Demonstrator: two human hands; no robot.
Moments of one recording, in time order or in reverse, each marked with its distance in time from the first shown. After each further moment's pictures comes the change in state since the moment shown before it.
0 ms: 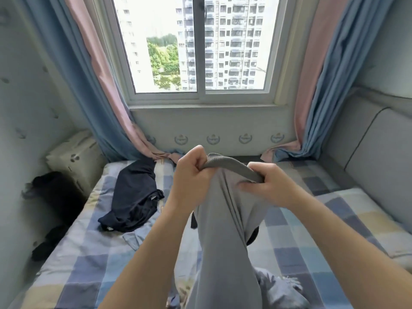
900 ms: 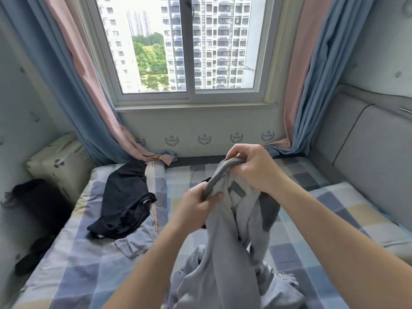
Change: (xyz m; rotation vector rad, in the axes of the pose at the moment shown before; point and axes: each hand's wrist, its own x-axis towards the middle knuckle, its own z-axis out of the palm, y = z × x) left_hand -0.025 -0.061 0.003 0.108 -0.351 -0.291; right_hand 0.040 -0.034 0.008 0.025 0.181 0.084
